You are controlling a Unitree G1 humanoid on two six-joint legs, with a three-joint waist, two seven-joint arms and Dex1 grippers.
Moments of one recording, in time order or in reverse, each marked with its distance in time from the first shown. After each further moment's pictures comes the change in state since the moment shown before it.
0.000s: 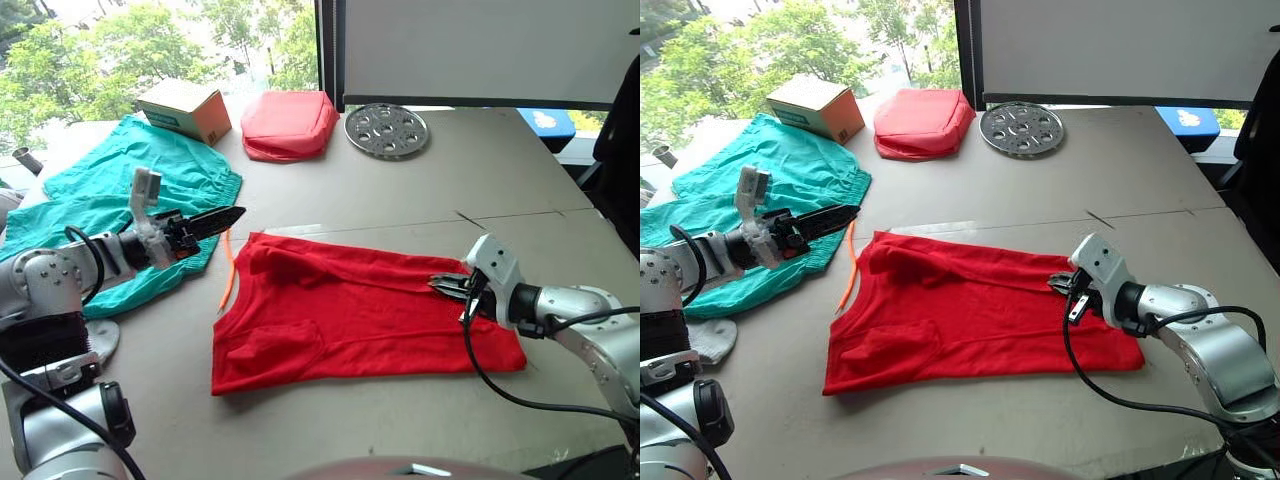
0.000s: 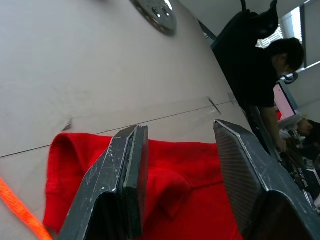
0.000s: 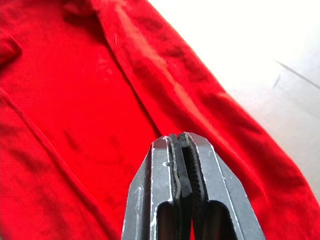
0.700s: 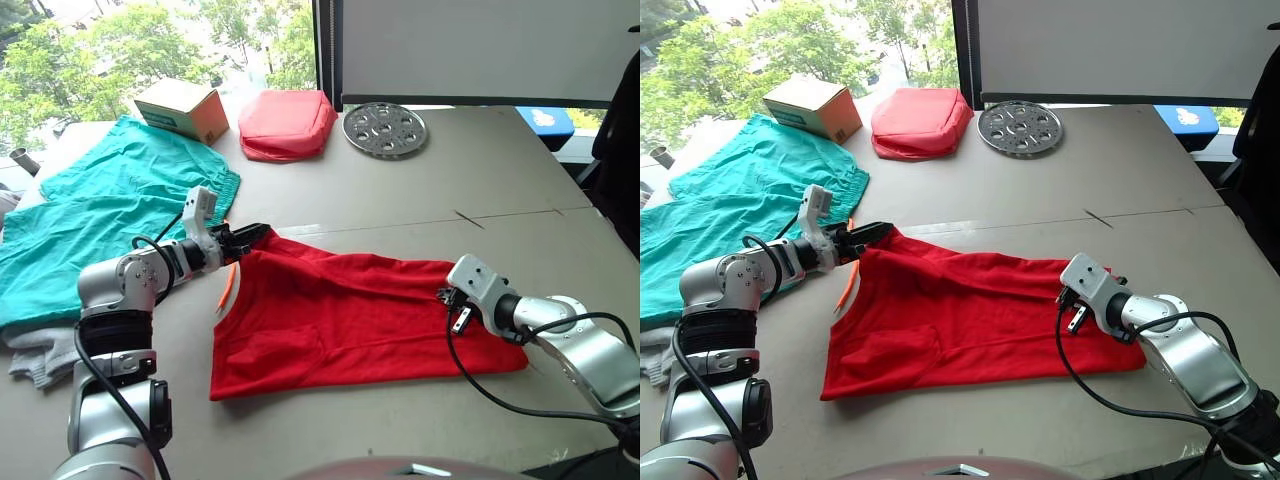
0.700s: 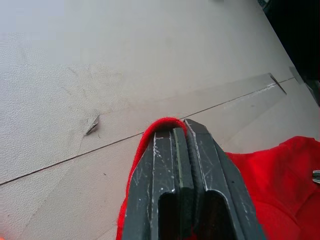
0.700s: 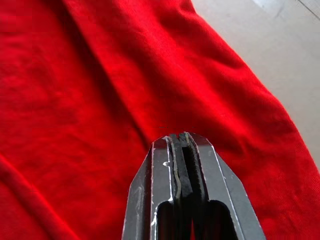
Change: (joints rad) left arm -0.032 -0.167 -0.121 0.236 0.295 -0.338 0.126; right arm 0.037 -0.057 0.219 0.144 -0.245 -0.101 -0.127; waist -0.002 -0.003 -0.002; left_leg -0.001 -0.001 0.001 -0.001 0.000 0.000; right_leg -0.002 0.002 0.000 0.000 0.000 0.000
